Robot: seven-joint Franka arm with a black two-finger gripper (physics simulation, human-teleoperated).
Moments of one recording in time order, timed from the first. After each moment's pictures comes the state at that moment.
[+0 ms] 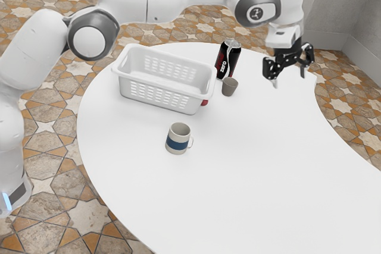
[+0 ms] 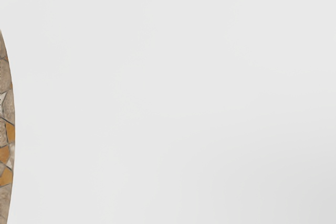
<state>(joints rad) 0.25 0.56 -0.49 -0.96 0.18 1.89 1.38</state>
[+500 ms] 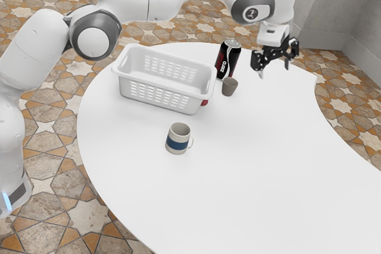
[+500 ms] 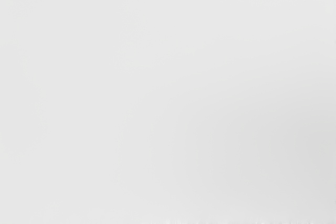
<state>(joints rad) 0.28 0.56 -0.42 -0.97 0.27 1.84 1.41</state>
